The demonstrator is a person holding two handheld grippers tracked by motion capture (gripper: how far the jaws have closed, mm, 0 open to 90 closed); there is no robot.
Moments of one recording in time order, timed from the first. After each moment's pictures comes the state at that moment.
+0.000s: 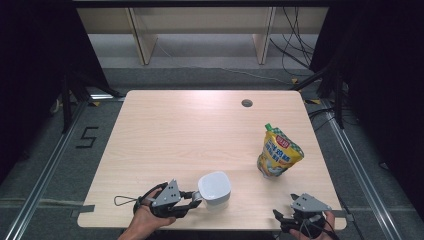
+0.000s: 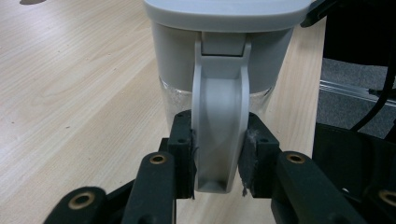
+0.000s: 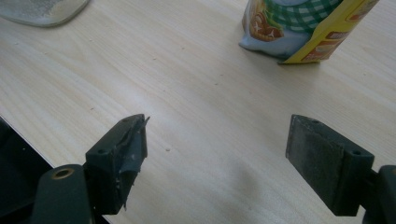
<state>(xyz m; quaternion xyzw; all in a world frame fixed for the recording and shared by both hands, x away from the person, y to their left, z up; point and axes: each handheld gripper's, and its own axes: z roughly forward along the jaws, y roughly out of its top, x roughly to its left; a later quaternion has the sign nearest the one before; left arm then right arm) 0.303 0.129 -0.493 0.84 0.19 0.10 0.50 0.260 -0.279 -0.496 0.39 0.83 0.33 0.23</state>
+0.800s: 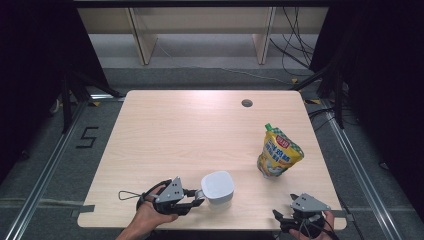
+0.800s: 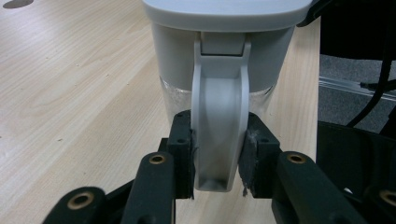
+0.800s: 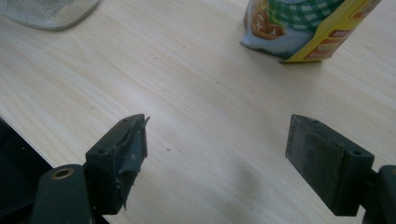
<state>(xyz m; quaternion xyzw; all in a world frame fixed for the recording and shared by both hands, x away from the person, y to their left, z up) 0.312 0.123 -0.493 0.85 0.18 0.09 0.49 0.261 -0.279 -0.497 0.39 0.83 0.33 0.24</state>
